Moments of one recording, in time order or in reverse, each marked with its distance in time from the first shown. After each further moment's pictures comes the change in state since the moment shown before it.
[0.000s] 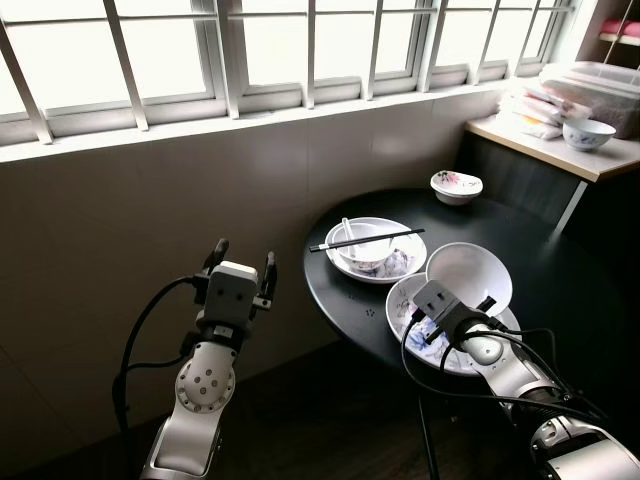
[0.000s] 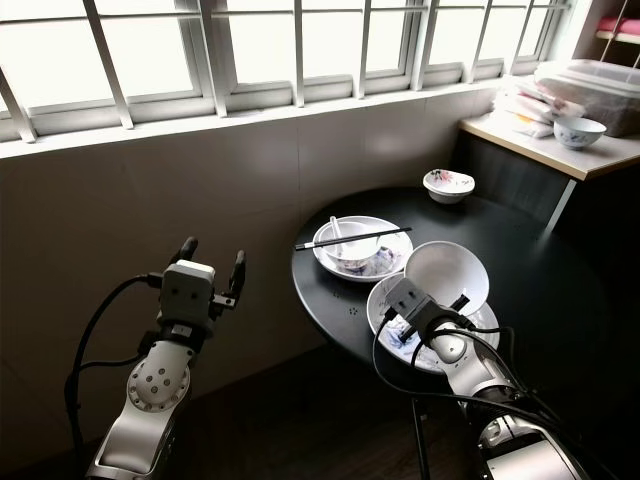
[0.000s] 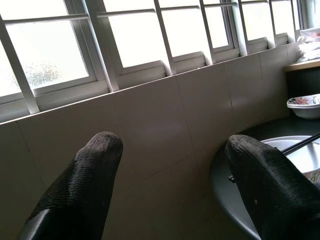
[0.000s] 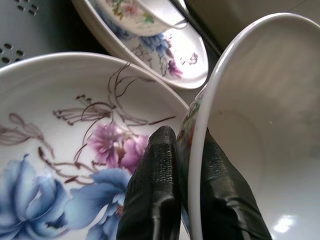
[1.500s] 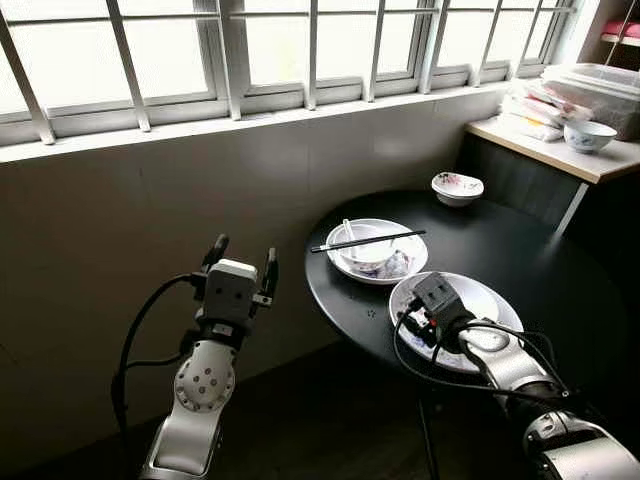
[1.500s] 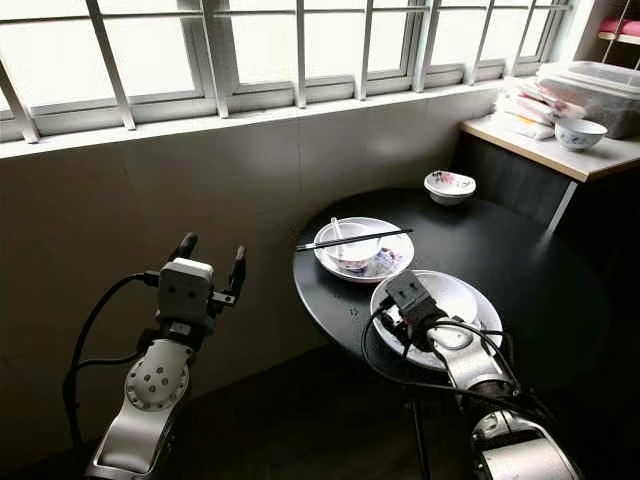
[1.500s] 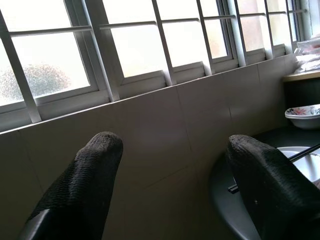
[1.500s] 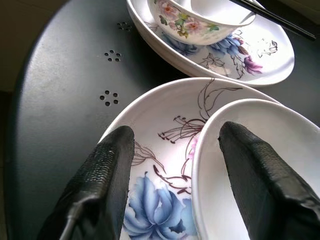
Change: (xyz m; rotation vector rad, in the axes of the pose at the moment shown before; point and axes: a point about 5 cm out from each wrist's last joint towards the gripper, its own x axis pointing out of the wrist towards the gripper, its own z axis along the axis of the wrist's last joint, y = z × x) left arm 0.000 0.000 0.007 -0.007 -0.032 -0.006; right arm 0.000 0.009 0.002 0.404 0.009 0.294
